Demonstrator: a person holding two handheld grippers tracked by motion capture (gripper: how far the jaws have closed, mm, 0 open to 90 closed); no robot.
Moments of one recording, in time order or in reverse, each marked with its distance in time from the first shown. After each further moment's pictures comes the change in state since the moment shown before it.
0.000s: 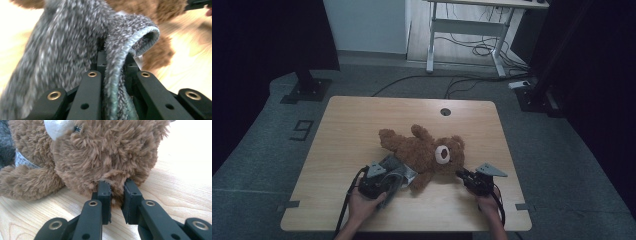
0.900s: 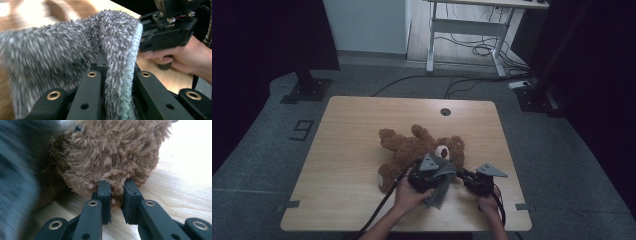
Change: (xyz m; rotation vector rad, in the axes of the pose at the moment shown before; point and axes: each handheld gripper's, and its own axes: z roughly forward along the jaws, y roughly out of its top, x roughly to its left) left arm -0.124 0.086 0.084 0.008 -0.275 0.191; right arm -0.001 -0.001 0.000 -0.007 0.015 0.002
